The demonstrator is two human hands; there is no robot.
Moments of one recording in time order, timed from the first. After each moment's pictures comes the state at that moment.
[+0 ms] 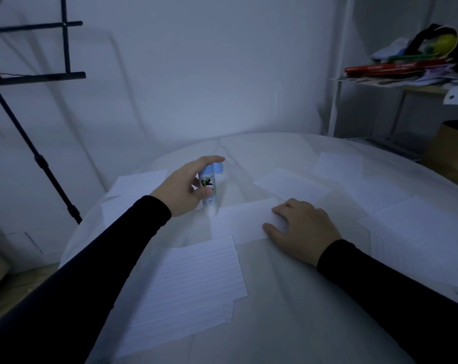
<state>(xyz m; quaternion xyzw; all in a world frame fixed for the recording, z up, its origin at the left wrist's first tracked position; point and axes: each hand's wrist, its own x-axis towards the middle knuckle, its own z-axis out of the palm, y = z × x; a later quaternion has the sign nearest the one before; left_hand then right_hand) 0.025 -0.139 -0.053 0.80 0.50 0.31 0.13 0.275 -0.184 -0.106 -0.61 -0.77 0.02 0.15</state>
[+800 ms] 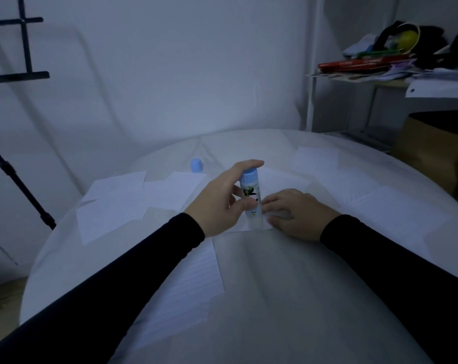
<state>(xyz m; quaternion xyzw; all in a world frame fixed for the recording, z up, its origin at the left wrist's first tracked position) 0.127 -0.173 -0.065 0.83 0.38 0.36 0.20 0.324 -0.158 -0.100 -0.52 -0.84 0.10 0.14</state>
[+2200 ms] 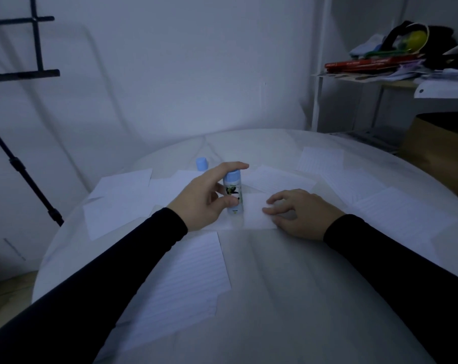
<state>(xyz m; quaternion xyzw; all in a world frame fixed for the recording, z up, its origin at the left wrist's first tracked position) 0.087 -0.167 -0.063 0.83 0.40 0.34 0.20 0.321 -0.161 -0.103 -0.54 -0.82 0.10 0.17</state>
